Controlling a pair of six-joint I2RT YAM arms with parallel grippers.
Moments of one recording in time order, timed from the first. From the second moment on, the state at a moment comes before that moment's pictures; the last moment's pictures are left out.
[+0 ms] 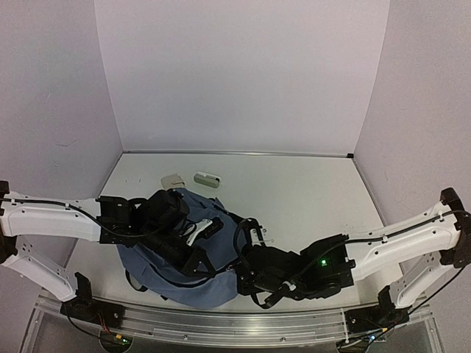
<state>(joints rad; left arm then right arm) -1.16 1.32 0.89 -0.42 0.43 -0.58 1.51 1.55 1.08 -0.42 0.52 1.08</state>
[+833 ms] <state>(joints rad) -1.18 1.38 0.89 -0.36 0.43 -0.60 1.27 1.46 1.02 -0.56 0.54 1.04</state>
